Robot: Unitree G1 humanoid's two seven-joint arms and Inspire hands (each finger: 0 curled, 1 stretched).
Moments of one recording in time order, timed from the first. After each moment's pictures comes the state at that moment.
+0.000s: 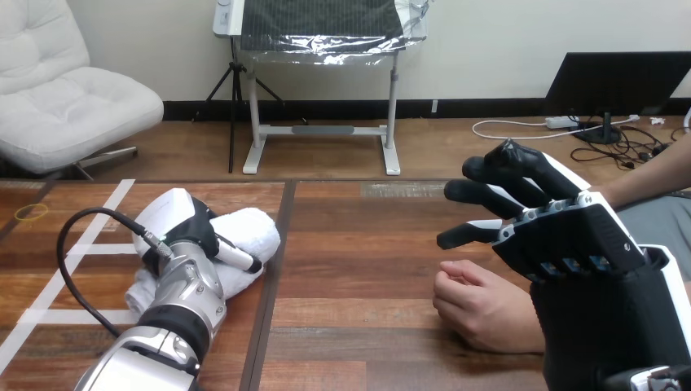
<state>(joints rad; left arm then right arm) -0.83 0.19 -0.26 1.31 0.48 0.23 0.35 0.56 -0.16 0.15 -0.49 0.39 -0.67 0.41</state>
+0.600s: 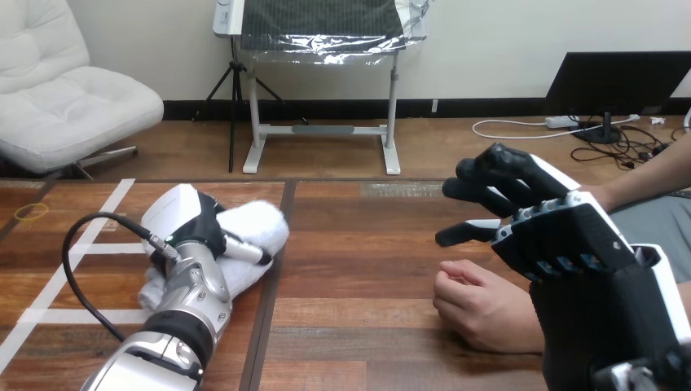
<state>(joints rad) -0.82 0.17 -0.23 1.30 0.43 0.14 0.42 0.56 -0.15 0.14 -0.49 0.29 -0.66 0.34</state>
